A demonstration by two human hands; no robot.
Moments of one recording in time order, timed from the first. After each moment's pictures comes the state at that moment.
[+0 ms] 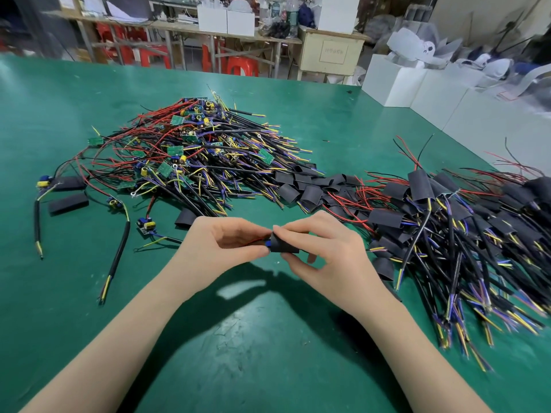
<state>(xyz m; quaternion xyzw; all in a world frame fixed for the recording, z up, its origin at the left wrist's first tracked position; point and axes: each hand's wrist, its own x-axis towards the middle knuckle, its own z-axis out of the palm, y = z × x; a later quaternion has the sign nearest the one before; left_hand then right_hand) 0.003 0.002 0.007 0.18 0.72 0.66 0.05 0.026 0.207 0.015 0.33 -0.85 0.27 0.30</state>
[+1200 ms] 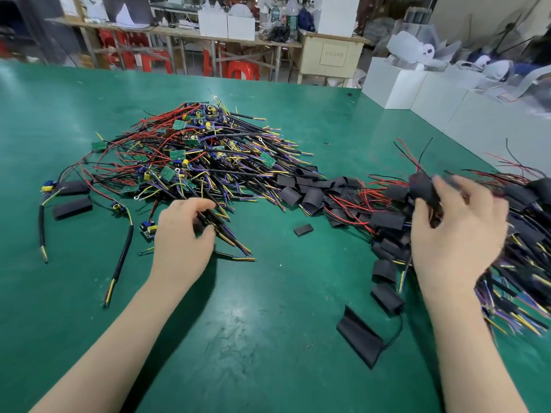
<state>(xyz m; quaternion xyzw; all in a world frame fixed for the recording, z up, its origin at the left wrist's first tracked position) -0.018 -0.022 -0.005 0.04 0.89 0.39 -0.22 0.023 0.299 0.034 -0.15 -0.86 0.08 0.49</state>
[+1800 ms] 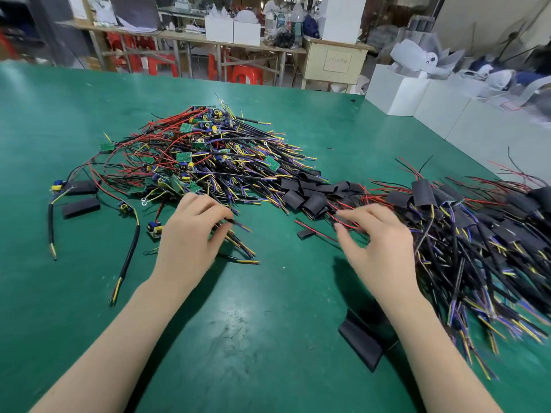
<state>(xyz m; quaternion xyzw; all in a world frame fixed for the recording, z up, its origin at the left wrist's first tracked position) -0.018 -0.027 0.000 0.21 0.89 0.24 -0.32 0.018 0.243 0.018 0.09 -0.90 0.23 0.36</state>
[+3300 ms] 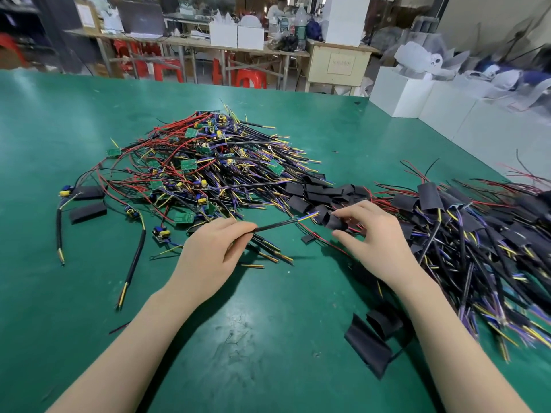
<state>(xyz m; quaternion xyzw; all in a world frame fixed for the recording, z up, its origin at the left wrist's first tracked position) -0.014 -0.016 -0.009 0.24 0.90 0.29 -0.23 -0.010 0.258 0.024 0.12 -0.95 0.24 0.19</state>
